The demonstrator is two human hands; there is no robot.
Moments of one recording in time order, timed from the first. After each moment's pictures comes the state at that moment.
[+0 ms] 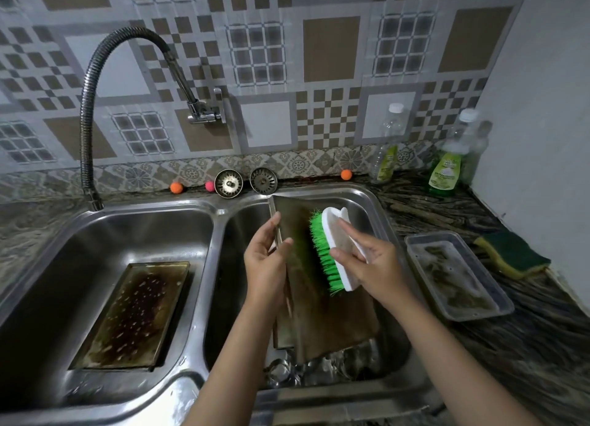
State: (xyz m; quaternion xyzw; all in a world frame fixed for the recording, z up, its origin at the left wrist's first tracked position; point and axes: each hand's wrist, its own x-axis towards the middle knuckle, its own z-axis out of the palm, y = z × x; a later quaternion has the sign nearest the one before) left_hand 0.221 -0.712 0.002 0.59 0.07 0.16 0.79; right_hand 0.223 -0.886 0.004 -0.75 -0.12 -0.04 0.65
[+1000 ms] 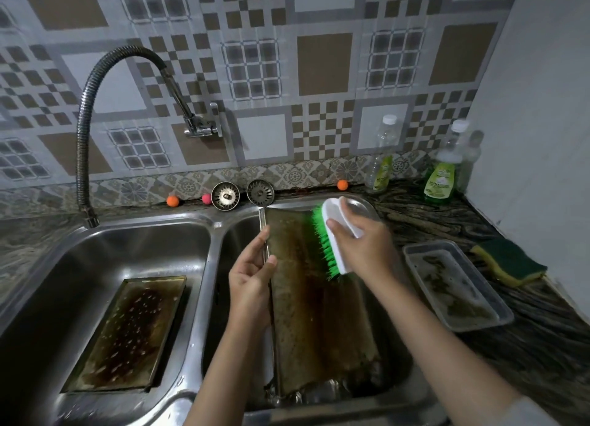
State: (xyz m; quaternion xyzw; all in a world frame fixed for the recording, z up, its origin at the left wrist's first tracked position) left_hand 0.212 -0.691 0.003 0.53 0.04 0.14 0.83; right_hand 0.260 -0.866 0.034 -0.83 0.00 -0.16 0.54
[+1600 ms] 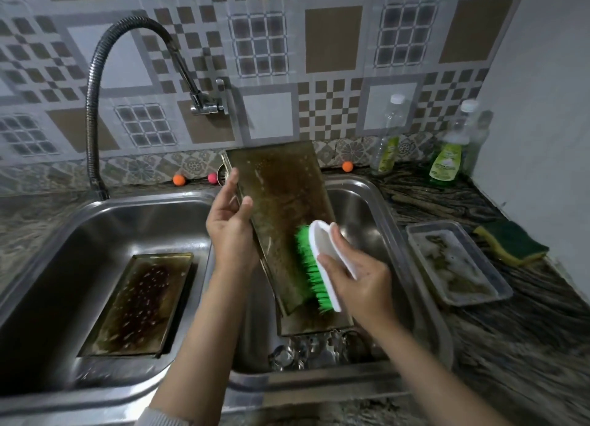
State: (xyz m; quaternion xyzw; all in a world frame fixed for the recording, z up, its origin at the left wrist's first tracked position) left_hand 0.228 -0.672 0.045 0.47 0.06 0.26 0.84; right_hand 0.181 -0.851 -0.021 -0.79 -0.13 -0.23 0.56
